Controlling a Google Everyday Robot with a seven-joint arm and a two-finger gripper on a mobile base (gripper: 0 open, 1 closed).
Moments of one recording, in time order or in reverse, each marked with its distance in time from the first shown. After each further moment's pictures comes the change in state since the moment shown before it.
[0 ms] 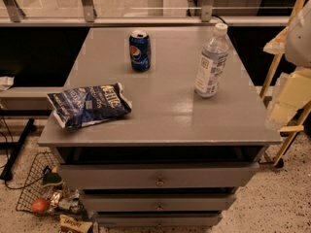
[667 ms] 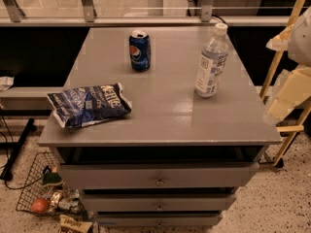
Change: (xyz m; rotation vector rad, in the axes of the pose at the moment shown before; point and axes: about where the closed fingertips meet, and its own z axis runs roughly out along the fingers) arm 0.003 -0.014 0.004 0.044 -0.061 0.032
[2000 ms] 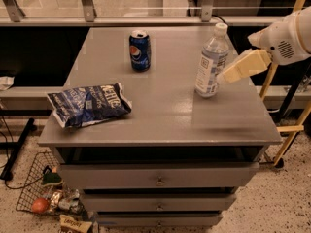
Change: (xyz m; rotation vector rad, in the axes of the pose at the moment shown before) arm -0.042 -0.091 0.064 0.056 -0.459 0.367
